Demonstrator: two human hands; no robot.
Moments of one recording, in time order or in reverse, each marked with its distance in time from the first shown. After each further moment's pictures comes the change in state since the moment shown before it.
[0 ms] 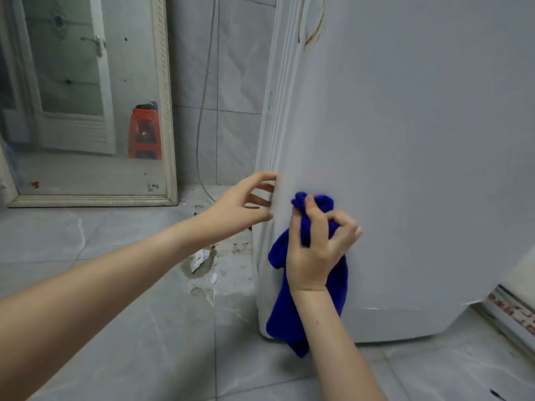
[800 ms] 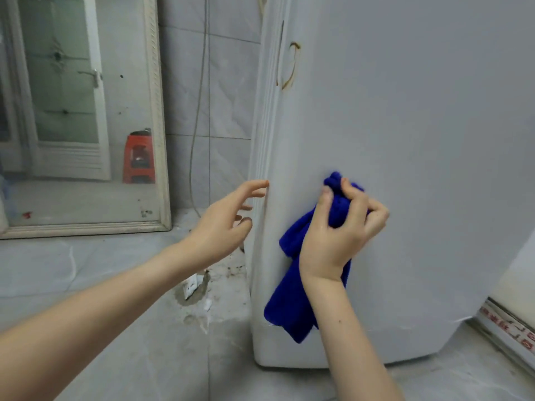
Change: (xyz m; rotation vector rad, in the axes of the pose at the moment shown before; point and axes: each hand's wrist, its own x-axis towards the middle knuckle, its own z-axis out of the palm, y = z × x) left_hand -0.001 0.018 -0.006 0.308 0.195 0.168; right_hand 0.081 -0.017 -0.003 0.122 0.170 0.303
